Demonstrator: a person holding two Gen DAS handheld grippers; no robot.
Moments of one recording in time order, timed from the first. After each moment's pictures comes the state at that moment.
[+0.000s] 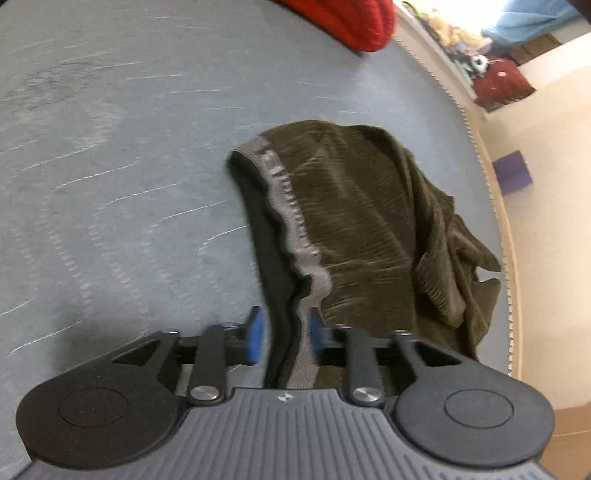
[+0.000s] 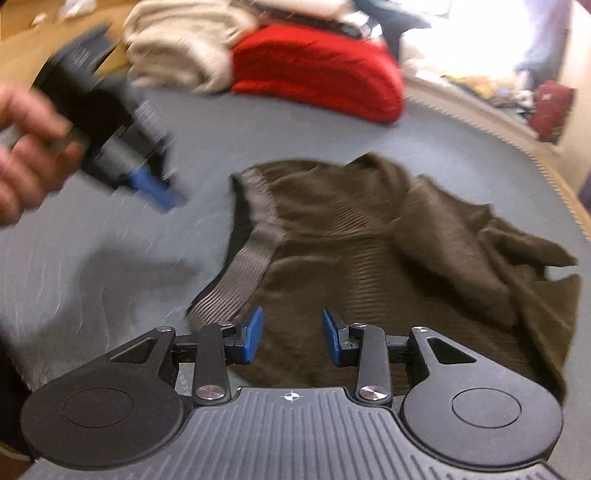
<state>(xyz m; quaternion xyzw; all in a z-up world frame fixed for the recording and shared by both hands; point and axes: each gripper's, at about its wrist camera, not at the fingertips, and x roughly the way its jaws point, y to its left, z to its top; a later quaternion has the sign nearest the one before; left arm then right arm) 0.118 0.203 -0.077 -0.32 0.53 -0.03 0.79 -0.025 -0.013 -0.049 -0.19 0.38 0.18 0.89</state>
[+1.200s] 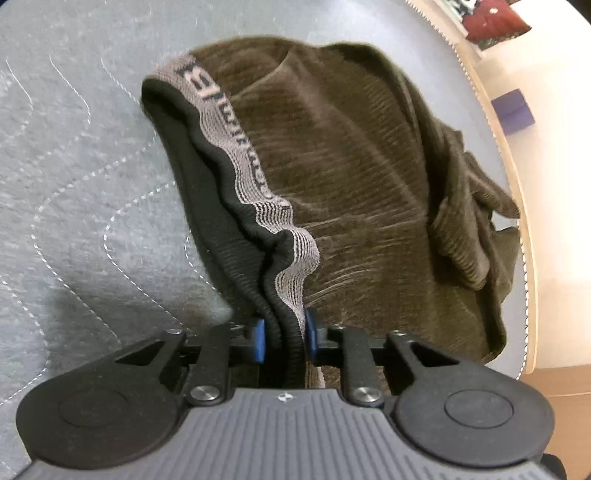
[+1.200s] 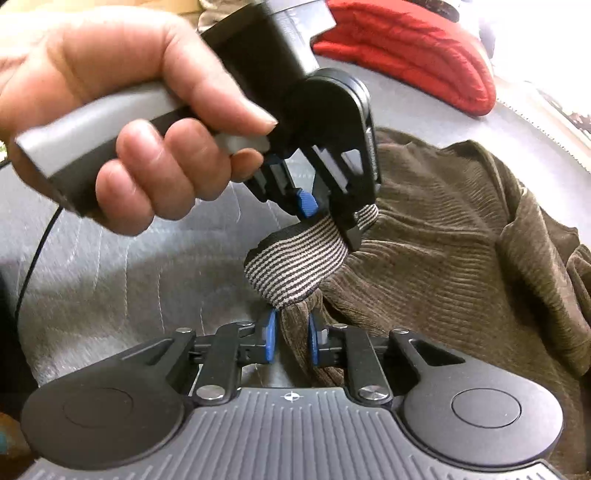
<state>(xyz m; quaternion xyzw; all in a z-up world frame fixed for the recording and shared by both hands) 0.174 0.142 -0.147 -0.27 0.58 -0.08 0.77 -0.011 0.027 -0.105 -0.24 0.41 0.27 0.84</state>
